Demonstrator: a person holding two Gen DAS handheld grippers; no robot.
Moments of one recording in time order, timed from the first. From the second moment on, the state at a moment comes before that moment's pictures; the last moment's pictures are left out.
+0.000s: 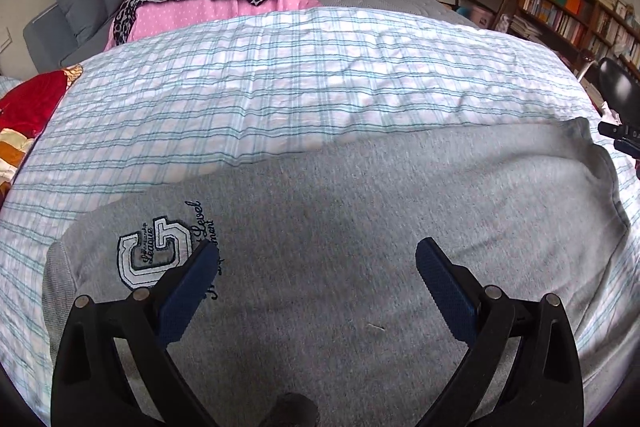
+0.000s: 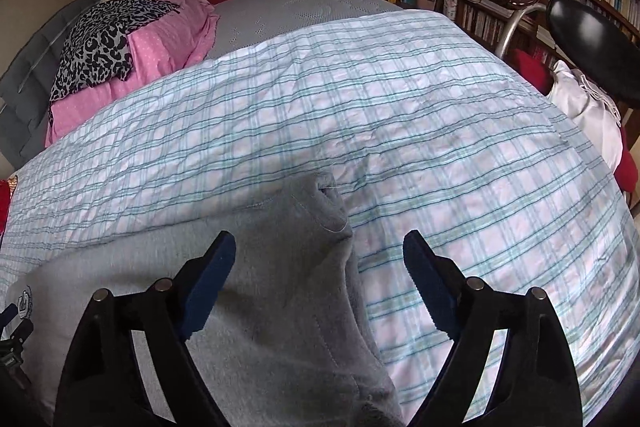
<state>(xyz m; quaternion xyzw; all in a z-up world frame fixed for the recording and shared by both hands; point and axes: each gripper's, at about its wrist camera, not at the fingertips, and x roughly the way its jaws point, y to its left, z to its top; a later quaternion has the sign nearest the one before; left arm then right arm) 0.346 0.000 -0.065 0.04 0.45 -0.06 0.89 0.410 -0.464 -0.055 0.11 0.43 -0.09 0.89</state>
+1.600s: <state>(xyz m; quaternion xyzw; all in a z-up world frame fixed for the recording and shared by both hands) 0.426 0.147 -0.108 -0.01 0.48 0.06 0.87 0.426 -0.400 -0.112 -0.01 0.46 -0.06 0.88</state>
